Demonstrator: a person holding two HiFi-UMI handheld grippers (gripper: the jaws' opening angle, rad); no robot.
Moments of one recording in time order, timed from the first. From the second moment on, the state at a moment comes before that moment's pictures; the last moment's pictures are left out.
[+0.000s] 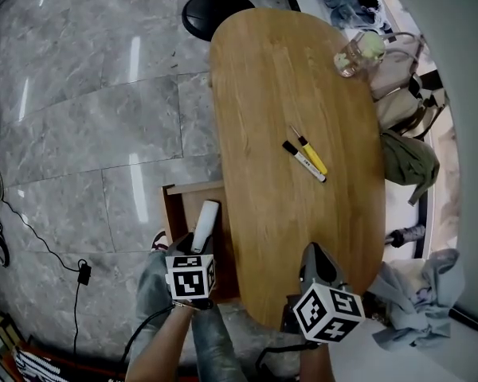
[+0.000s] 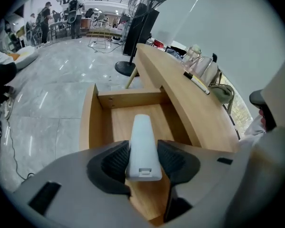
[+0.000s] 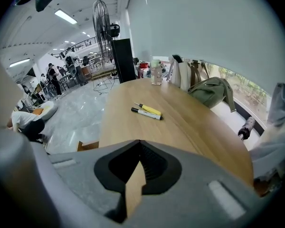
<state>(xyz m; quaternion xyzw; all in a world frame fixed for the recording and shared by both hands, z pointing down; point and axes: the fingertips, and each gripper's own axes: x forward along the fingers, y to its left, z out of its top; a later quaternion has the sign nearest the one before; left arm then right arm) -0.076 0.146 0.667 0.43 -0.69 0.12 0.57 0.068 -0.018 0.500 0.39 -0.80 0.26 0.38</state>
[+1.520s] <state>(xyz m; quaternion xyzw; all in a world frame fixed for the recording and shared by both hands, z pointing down) -0.095 0.059 0.531 0.70 -0.53 0.27 0.40 0.087 -0.014 0.481 0.46 -0.76 0.34 0.31</state>
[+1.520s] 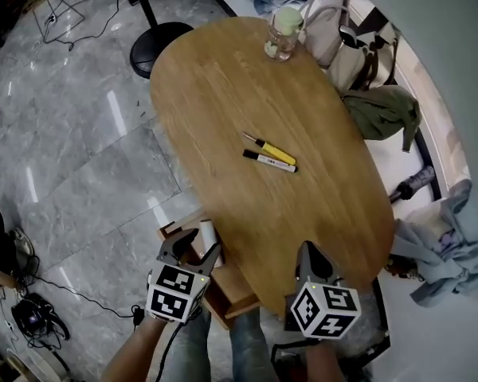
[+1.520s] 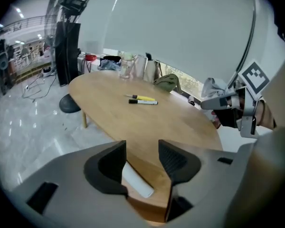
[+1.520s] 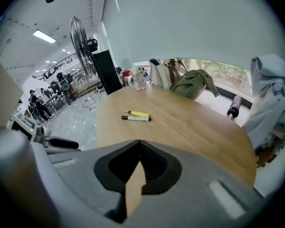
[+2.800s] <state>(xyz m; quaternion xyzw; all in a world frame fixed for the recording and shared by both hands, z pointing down) -0.071 -0.088 0.541 0.79 -0.31 0.51 0.16 0.133 0.011 0.481 0.57 -0.68 0.39 0.24</state>
